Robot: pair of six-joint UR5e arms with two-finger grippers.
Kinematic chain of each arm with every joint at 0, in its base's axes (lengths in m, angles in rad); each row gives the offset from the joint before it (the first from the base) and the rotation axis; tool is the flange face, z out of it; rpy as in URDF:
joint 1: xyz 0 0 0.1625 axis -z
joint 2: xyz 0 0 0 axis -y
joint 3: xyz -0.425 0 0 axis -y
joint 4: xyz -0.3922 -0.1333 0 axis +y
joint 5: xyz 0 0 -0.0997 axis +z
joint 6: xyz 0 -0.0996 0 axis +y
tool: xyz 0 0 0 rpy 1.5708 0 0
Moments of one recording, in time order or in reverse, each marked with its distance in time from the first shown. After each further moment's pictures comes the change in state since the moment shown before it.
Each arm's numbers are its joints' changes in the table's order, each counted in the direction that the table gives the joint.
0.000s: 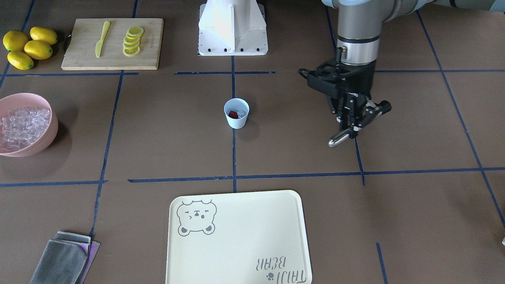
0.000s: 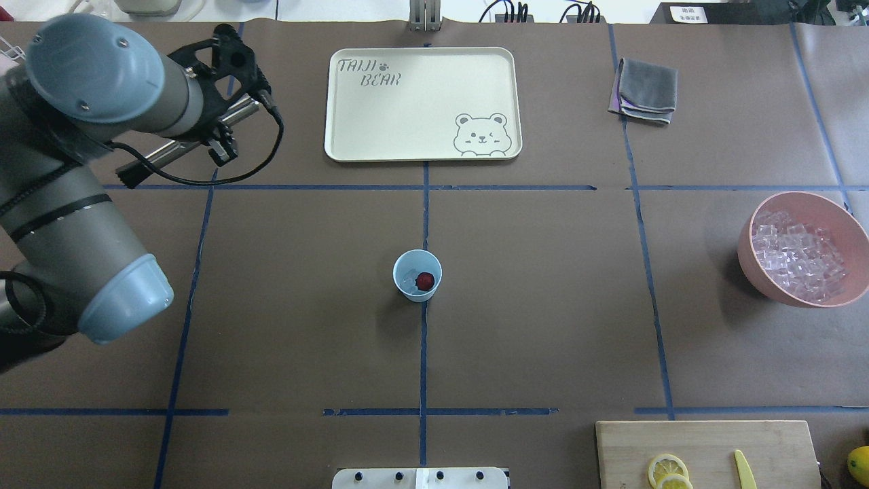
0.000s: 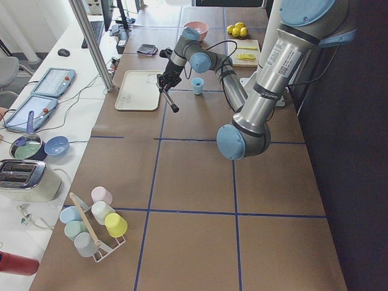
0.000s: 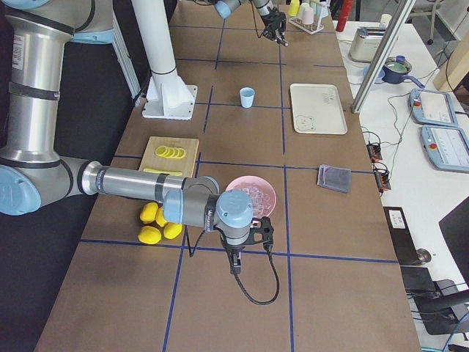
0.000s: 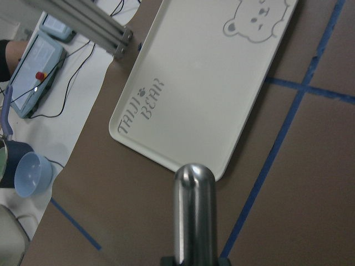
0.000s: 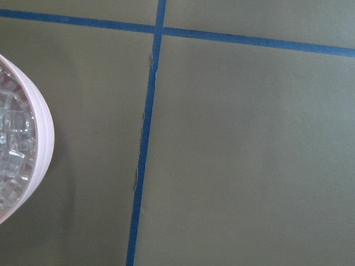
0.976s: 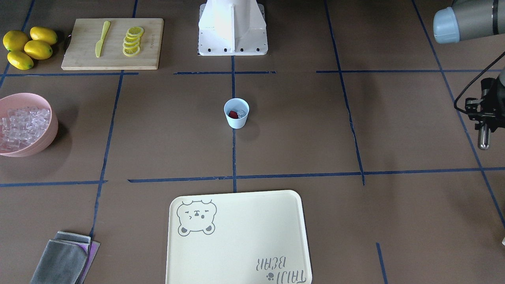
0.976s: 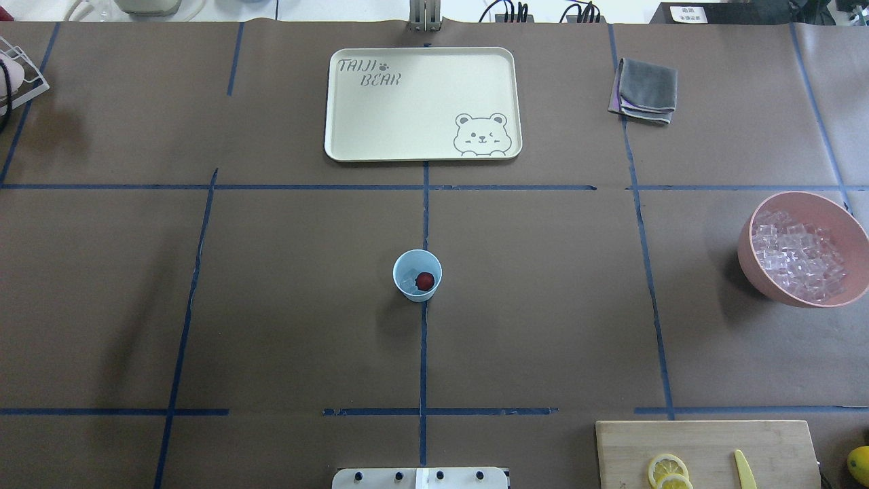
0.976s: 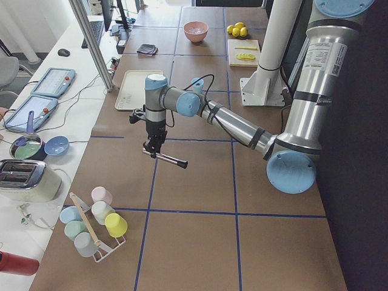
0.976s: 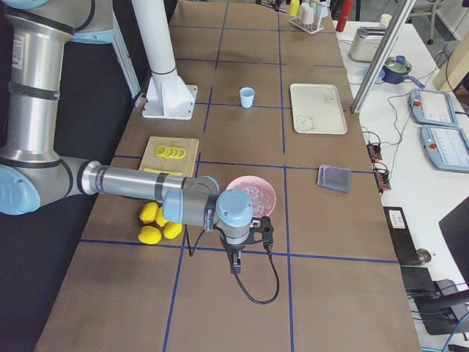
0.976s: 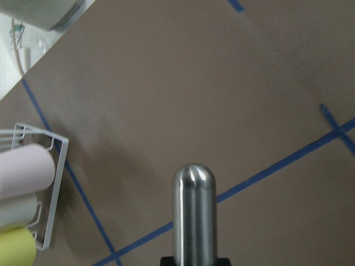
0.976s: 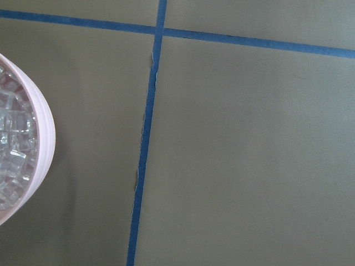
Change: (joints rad) left arm 0.428 0.355 0.117 -0.017 0.374 0.010; right arm 0.000 0.000 0.003 0.000 0.000 0.000
